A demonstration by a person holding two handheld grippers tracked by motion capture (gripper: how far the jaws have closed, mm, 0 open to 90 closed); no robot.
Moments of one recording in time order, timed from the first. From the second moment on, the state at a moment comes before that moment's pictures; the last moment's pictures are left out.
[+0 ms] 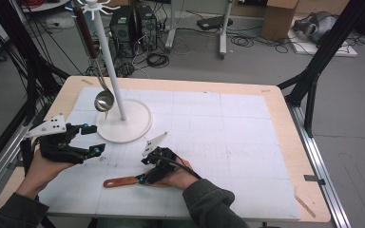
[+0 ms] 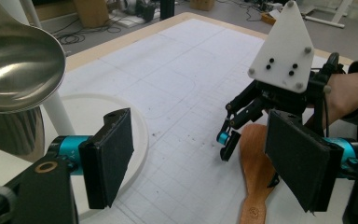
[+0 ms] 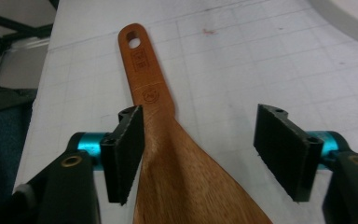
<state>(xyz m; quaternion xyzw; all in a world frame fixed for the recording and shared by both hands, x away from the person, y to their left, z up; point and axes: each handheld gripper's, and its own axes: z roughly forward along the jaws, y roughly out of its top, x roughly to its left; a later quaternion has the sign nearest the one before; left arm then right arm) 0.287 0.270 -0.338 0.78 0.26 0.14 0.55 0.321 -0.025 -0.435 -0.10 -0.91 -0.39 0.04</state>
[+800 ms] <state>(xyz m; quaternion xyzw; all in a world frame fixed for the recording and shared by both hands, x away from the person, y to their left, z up) 0.288 0.270 -0.340 0.78 0.26 0.13 0.55 0.315 -0.016 -0.435 -0.08 -0.93 -0.36 0.02</state>
